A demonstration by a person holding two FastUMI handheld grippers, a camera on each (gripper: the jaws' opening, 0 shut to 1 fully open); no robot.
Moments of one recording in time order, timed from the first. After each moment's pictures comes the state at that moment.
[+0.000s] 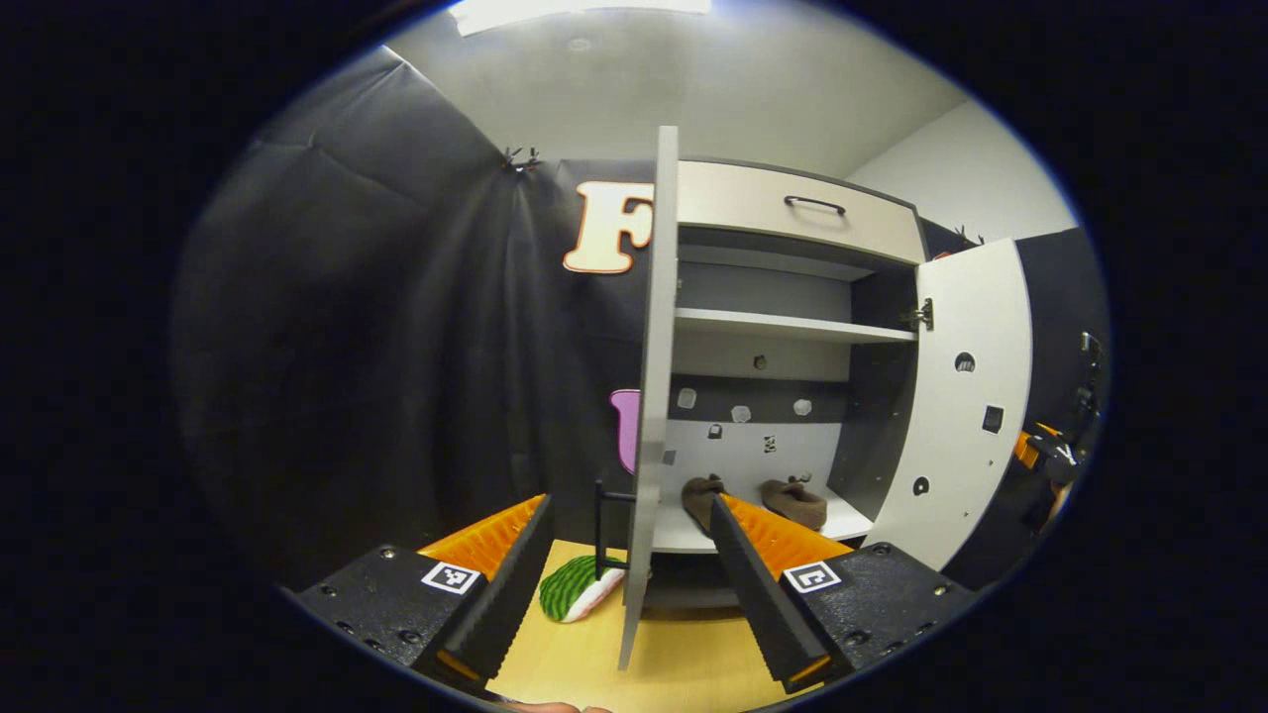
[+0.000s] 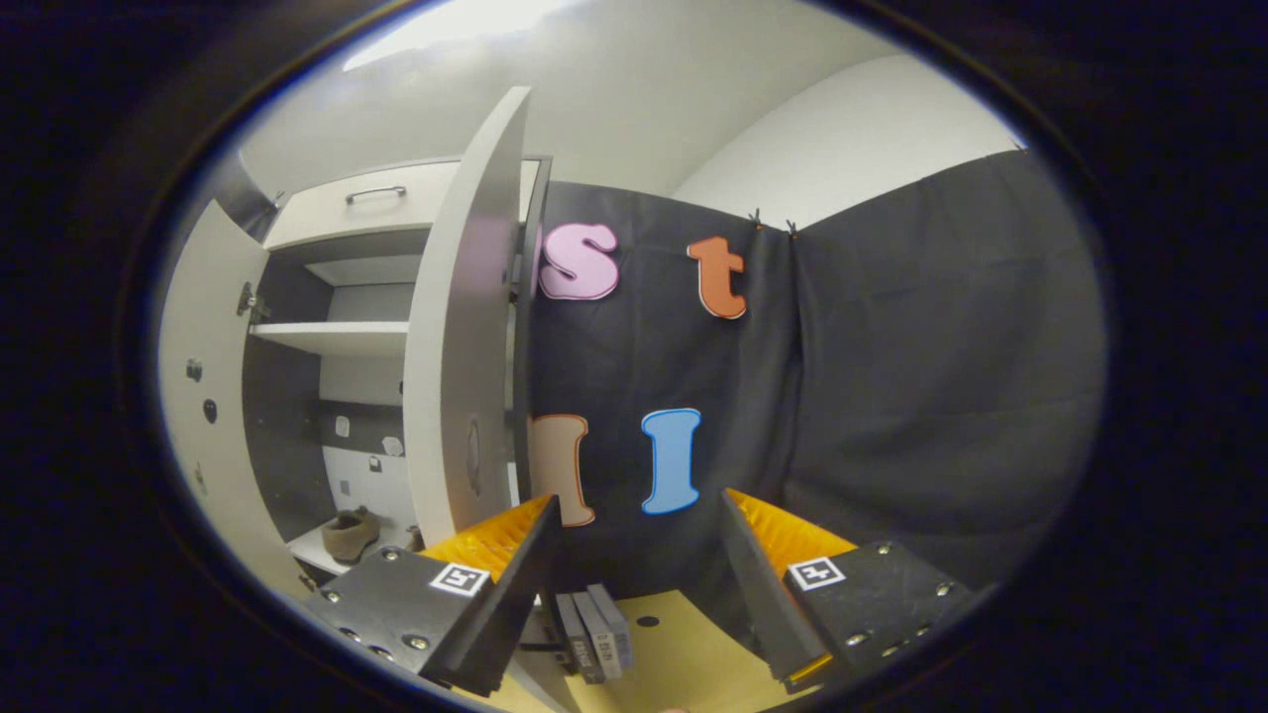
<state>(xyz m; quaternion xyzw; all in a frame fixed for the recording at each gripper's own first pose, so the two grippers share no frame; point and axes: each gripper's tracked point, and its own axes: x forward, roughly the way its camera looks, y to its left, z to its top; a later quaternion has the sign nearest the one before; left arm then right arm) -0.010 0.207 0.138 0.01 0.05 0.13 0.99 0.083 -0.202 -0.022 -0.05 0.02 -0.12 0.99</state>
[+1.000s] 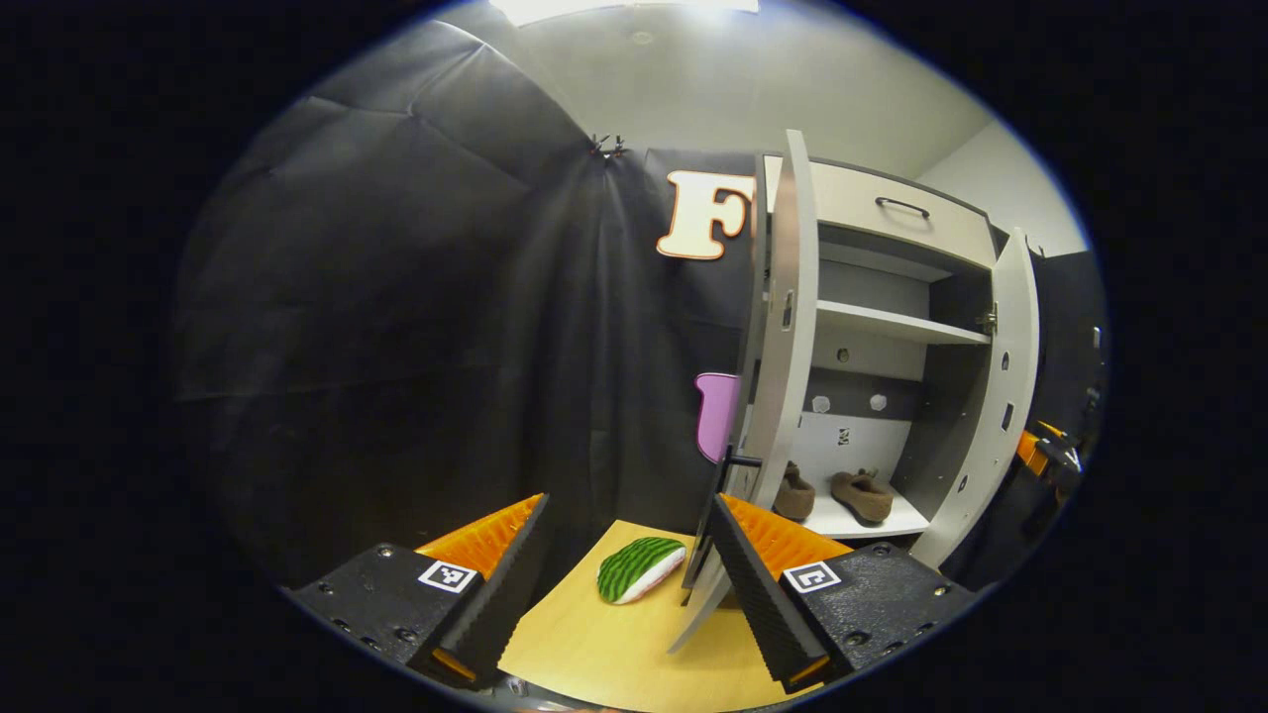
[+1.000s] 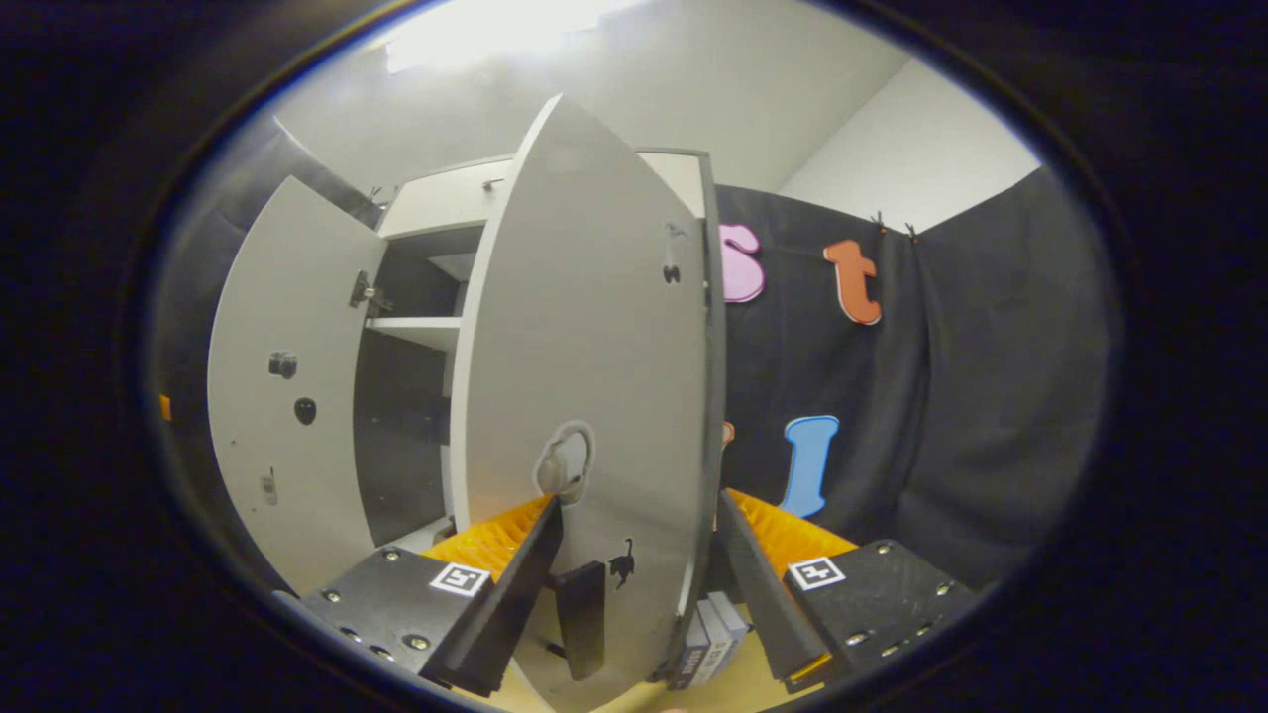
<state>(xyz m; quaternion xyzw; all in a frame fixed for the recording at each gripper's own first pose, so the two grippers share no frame) -0.071 0.274 0.114 -0.02 0.06 0.23 0.97 0.125 -0.024 -0.045 -0.06 0.02 0.06 1.00</state>
